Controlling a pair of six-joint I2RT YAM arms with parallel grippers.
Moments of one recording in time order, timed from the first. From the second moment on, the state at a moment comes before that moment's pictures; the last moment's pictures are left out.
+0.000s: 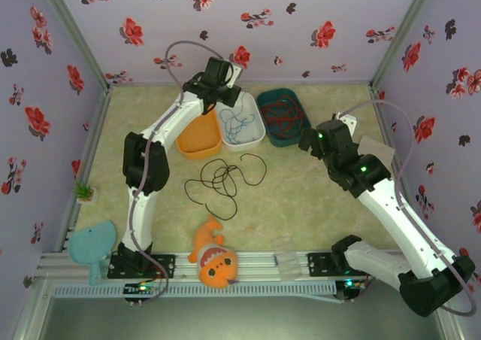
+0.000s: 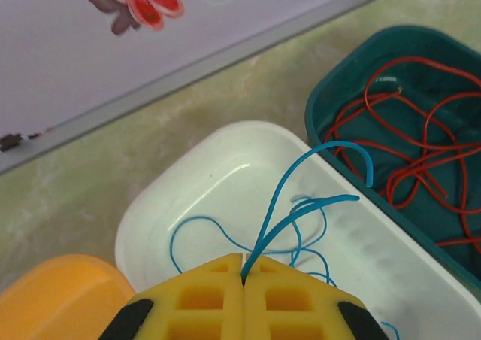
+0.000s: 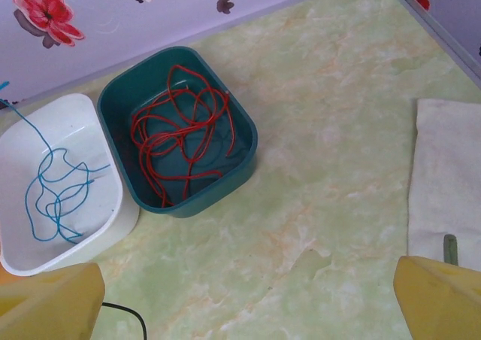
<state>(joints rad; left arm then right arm) -0.52 2.20 2.09 -0.62 -0.03 0.03 0.51 1.00 1.07 -0.79 0.44 0.64</state>
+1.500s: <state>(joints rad) -0.52 1.86 1.71 -0.65 -0.02 -0.14 0.58 1.11 1.08 -0.81 0.39 0.64</state>
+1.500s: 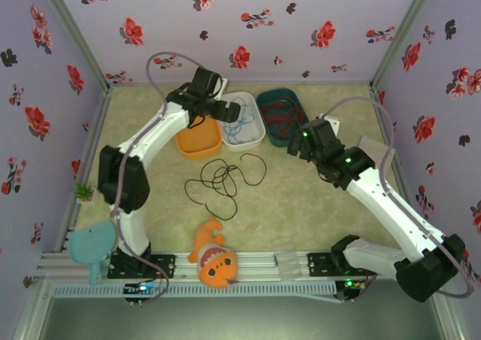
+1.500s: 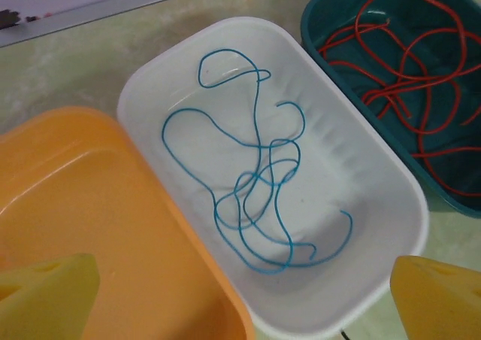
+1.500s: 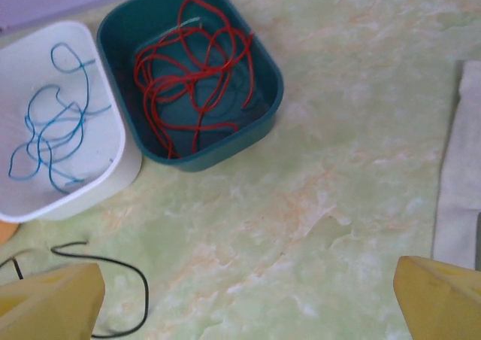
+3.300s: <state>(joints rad) -0.60 1.66 0.89 -0.14 0.19 -0.21 0.69 1.74 1.01 -0.31 0.15 0.61</state>
